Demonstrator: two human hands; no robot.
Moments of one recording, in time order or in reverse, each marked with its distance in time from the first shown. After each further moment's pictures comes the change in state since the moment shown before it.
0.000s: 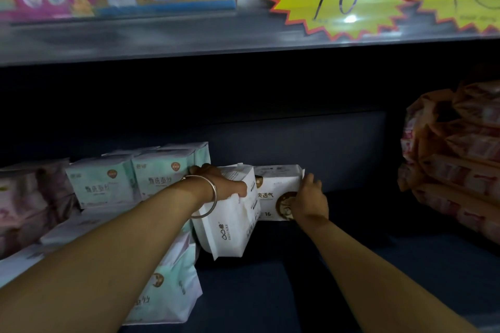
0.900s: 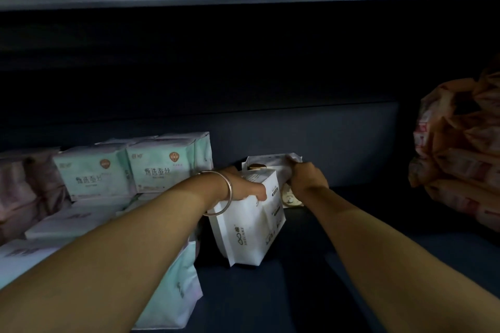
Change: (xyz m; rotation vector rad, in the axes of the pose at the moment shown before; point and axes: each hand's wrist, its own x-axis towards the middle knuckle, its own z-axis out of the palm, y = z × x) left_hand 0.007 0.010 0.021 -0.109 -0.175 0.069; right_hand 0.039 -0.022 0.000 -0.311 -0.177 -0.098
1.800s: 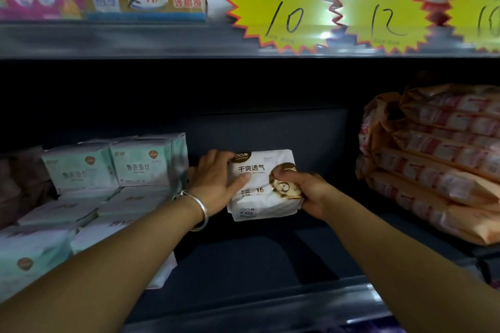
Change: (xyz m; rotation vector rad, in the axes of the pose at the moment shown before) left_hand -0.052 0.009 0.029 0.100 0.397 0.504; right_hand -0.082 0.064 -0.057 1.371 -0.347 0.243
